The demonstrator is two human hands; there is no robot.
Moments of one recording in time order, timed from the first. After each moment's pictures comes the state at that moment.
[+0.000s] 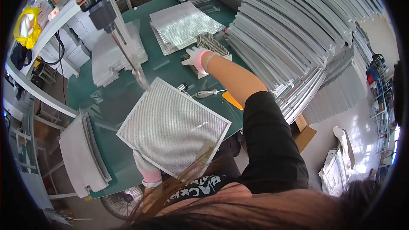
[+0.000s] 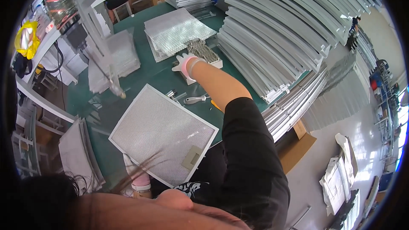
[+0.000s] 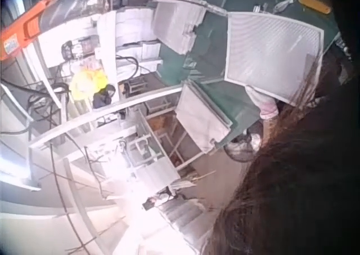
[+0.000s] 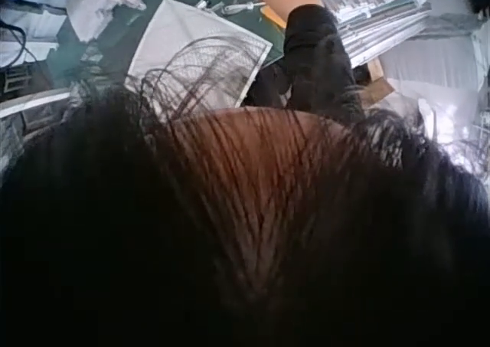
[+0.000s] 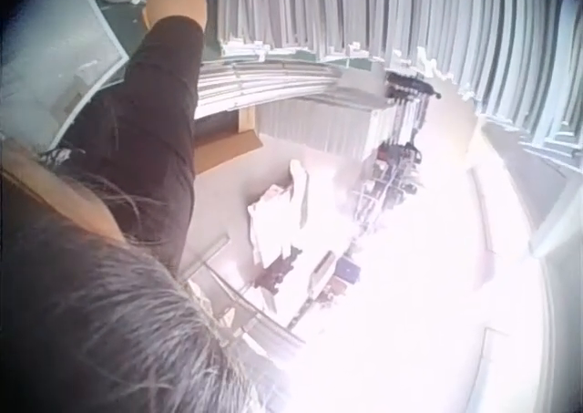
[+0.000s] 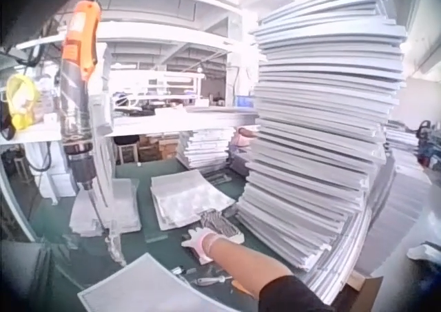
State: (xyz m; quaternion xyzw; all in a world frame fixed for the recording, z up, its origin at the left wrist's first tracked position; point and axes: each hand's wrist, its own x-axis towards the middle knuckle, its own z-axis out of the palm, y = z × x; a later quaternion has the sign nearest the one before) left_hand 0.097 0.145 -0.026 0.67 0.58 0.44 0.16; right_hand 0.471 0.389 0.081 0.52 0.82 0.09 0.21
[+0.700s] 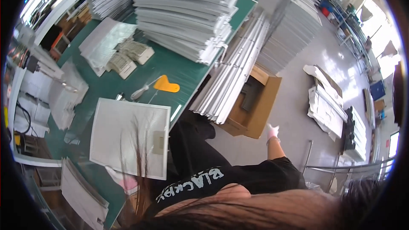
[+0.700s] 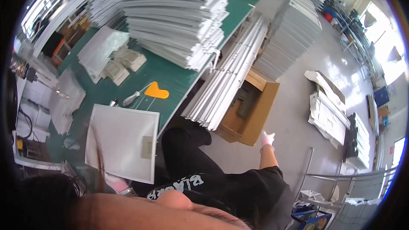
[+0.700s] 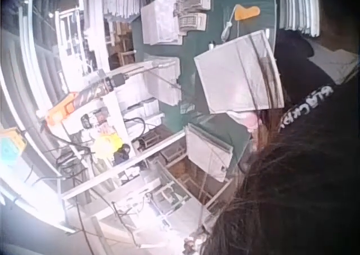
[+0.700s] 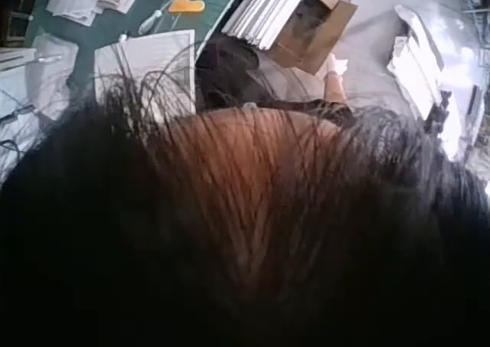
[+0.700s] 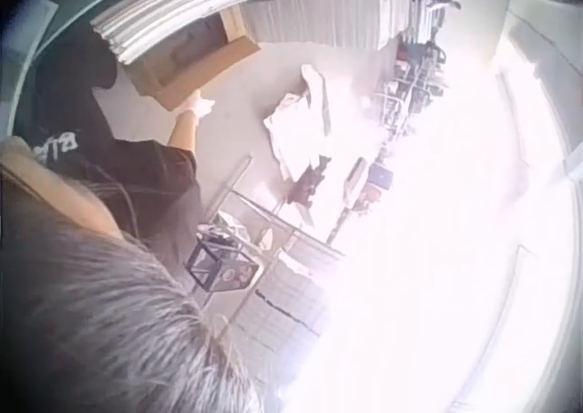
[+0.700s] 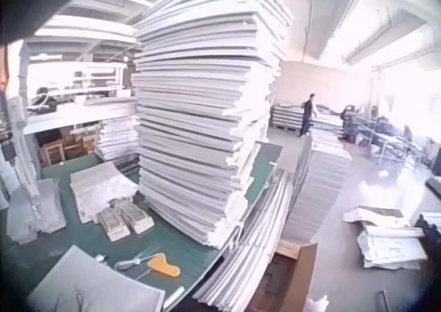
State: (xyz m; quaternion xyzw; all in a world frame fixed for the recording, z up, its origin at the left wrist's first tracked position) left_hand 0.107 0.146 -0.029 0.77 0.47 0.42 -0.11; right_hand 0.630 -0.311 -0.240 0.92 -0.28 -0.04 -0.29
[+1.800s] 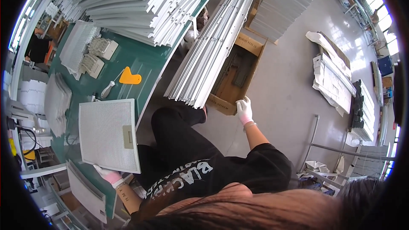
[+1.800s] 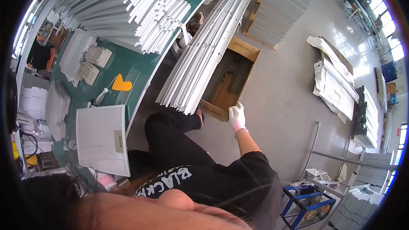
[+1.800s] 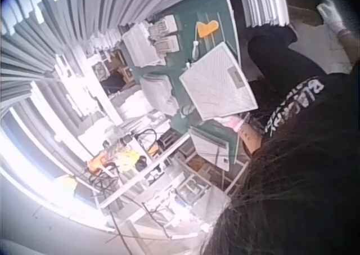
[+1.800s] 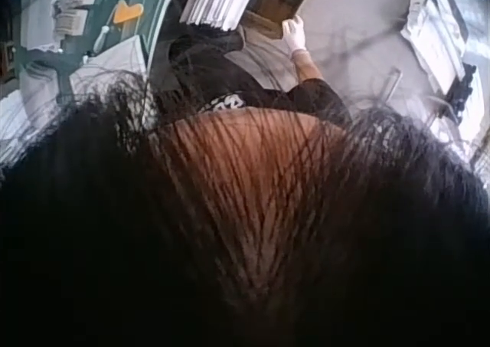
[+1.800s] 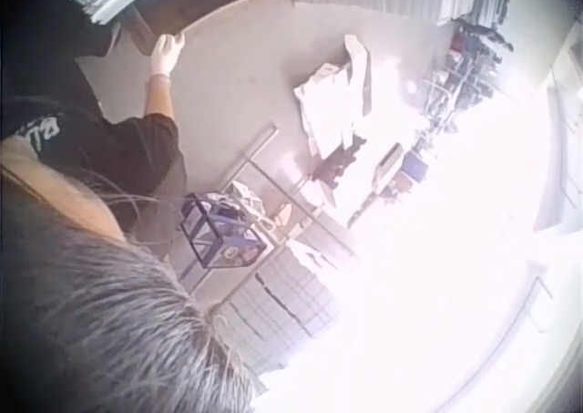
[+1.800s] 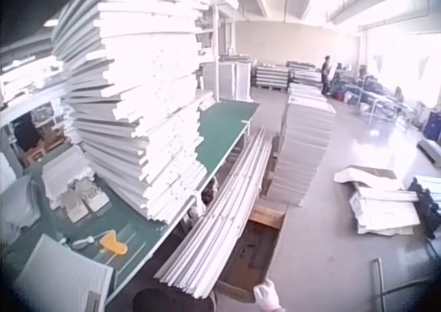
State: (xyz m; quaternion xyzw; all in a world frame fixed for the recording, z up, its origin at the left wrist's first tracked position) left_hand 0.119 0.149 -0.013 0.44 0.56 0.51 0.48; right_hand 0.591 -0.254 -0.264 0.91 0.18 -0.05 -0.37
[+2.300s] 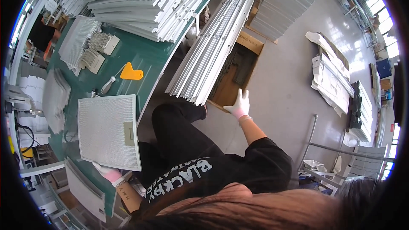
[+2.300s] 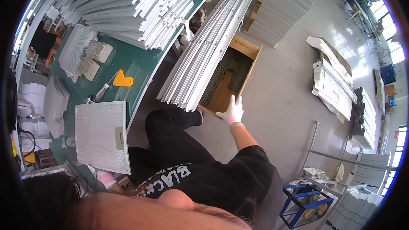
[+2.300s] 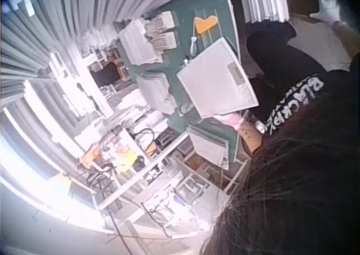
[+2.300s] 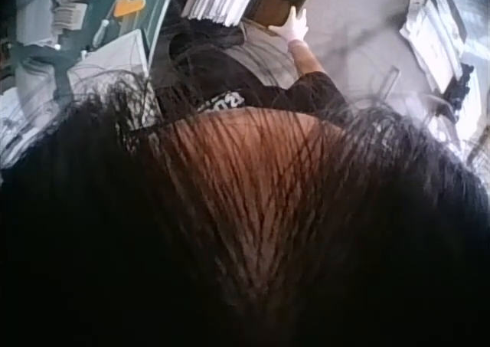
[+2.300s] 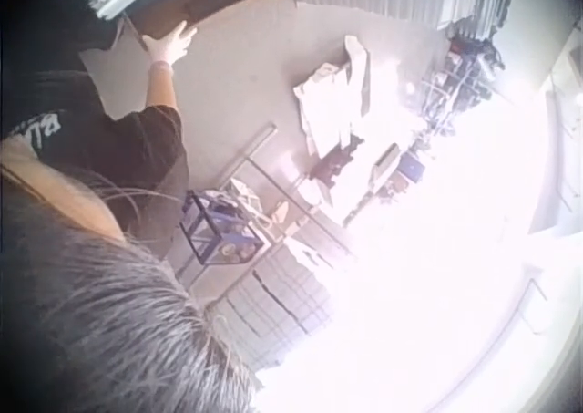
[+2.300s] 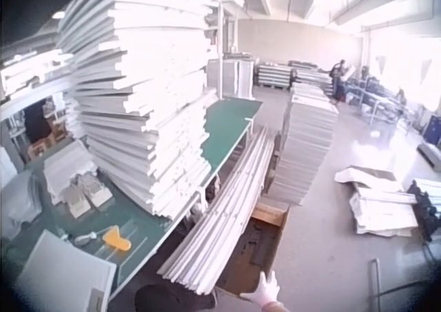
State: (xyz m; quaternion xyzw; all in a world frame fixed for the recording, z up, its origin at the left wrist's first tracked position) left_hand 0.110 0.146 -0.012 0.48 0.55 0.51 0.46; right_hand 0.577 -0.196 -0.181 0.97 0.11 -0.13 -0.17
